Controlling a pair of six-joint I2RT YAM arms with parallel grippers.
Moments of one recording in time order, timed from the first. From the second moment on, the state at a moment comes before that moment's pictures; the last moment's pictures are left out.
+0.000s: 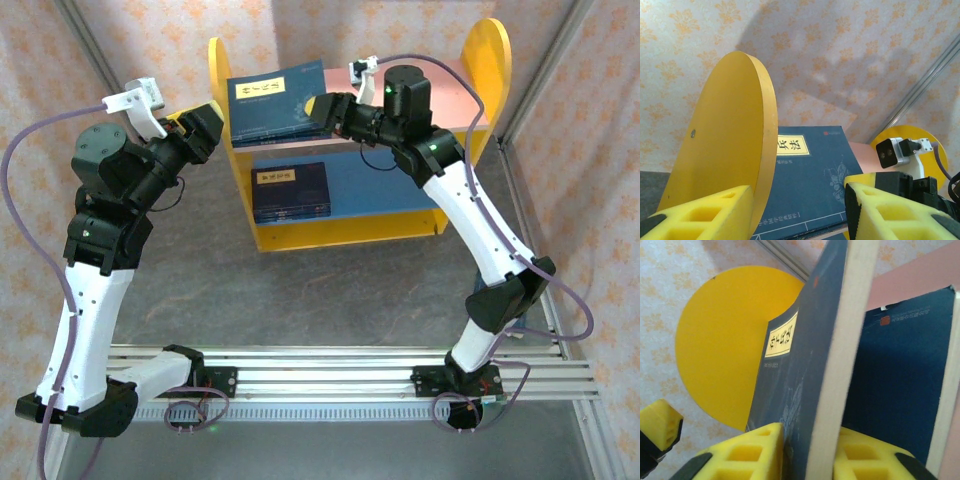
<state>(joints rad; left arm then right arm) -0.18 1.10 1.61 -0.48 0.16 -0.54 0.53 1.71 2.00 -0.46 -0.51 0.76</state>
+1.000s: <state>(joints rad) -0.20 1.10 1.61 -0.46 0.18 -0.57 0.50 1.78 2.28 -0.84 -0.36 0.48</state>
